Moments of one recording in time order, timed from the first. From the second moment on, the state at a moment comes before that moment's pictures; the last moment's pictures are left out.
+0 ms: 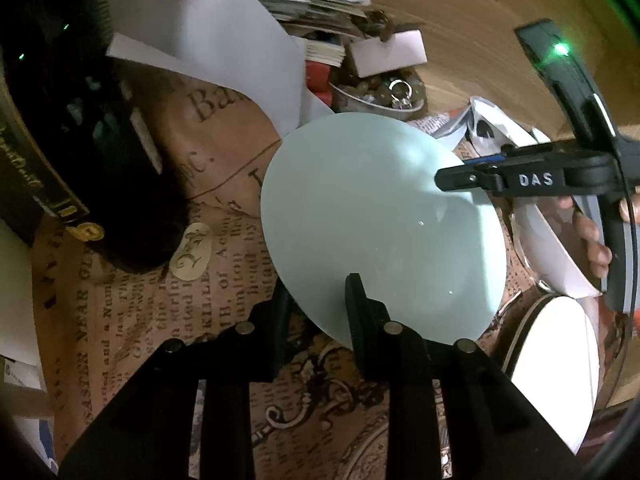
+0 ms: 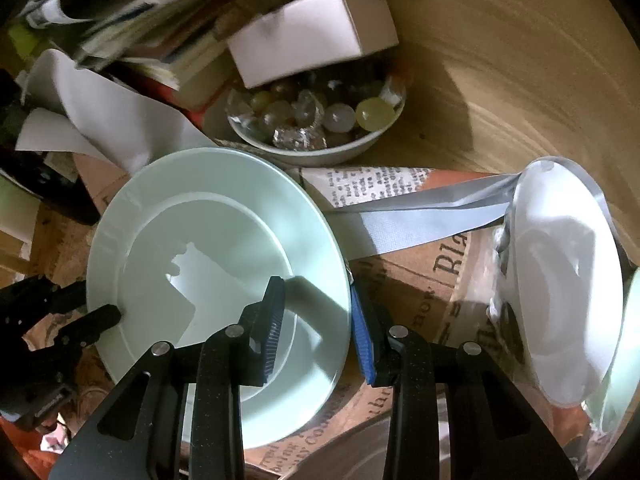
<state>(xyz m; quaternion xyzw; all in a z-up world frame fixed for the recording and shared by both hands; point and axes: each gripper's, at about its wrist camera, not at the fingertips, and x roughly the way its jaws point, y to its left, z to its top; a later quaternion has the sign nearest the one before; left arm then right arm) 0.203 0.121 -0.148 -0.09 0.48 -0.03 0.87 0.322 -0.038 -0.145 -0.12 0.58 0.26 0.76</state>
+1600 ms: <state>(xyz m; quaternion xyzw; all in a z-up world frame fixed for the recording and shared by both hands) 0.071 0.099 -0.089 -0.10 0.37 -0.01 0.92 0.149 -0.075 -0.061 -0.09 0.48 0.25 0.83</state>
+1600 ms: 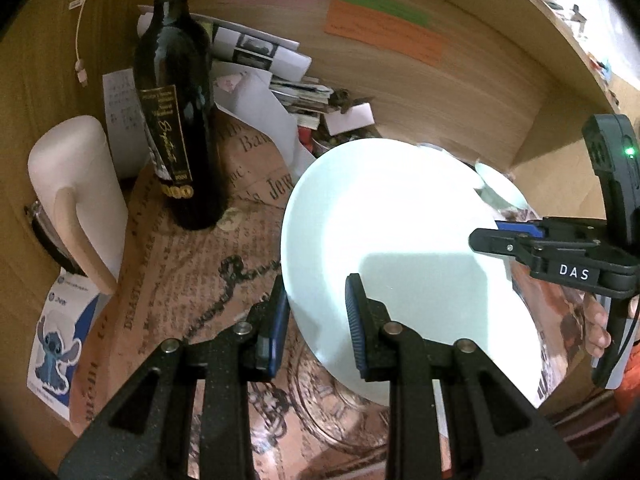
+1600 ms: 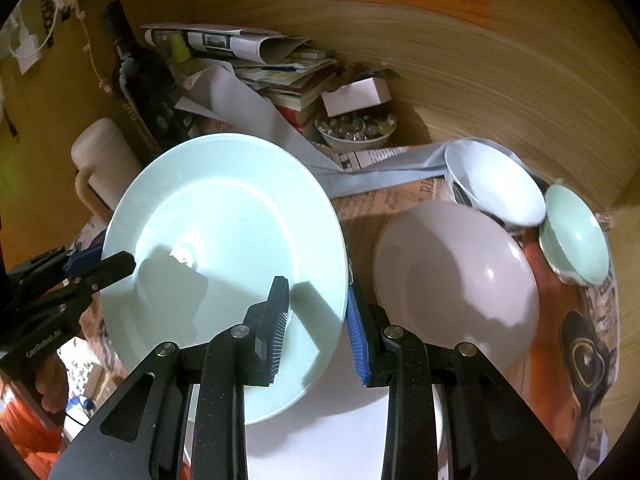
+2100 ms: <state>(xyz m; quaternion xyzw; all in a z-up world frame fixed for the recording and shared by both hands) 0.050 0.061 -0.104 -0.09 0.39 -0.04 0.92 0.113 -0.109 -0.080 -0.07 0.50 0.22 0.83</state>
